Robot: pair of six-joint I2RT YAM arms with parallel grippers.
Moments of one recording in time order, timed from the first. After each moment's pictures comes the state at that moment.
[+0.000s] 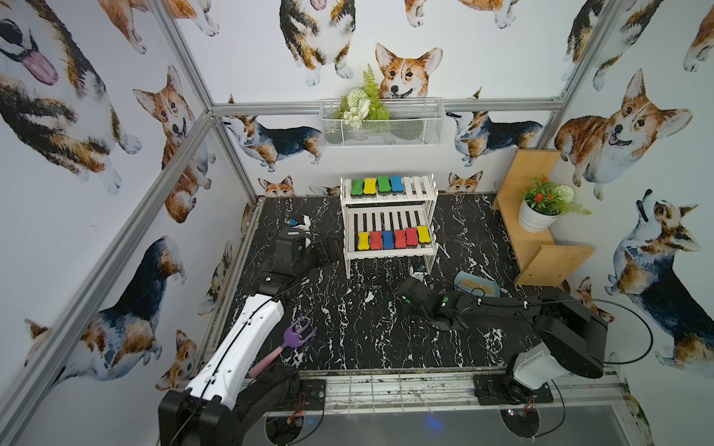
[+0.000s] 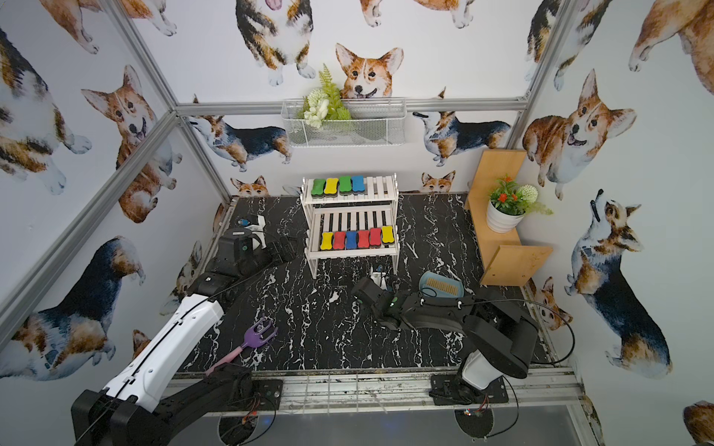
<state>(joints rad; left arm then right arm) -0.21 1.06 0.88 -0.35 0.10 -0.50 0.94 1.56 0.77 -0.17 0.40 0.86</state>
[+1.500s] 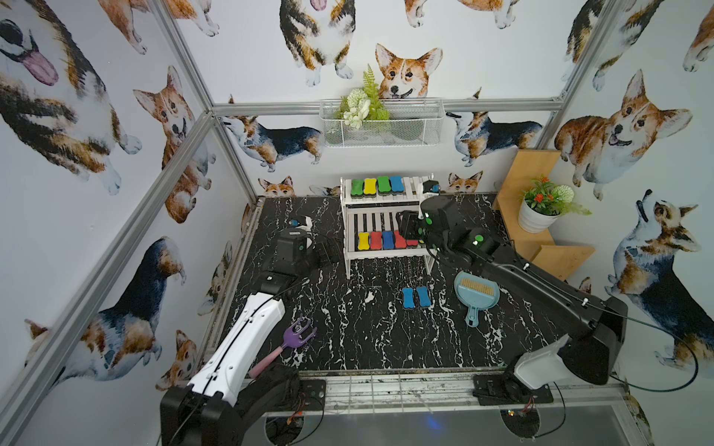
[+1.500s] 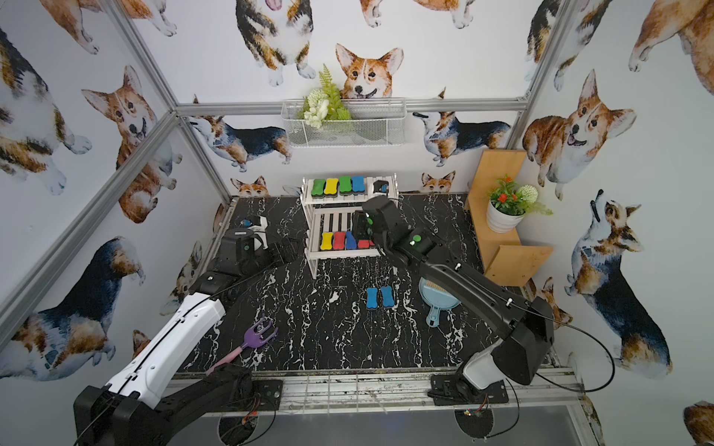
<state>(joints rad) -0.21 1.07 0.88 -0.35 0.12 -0.49 0.70 1.52 1.54 -0.46 0.29 0.55</state>
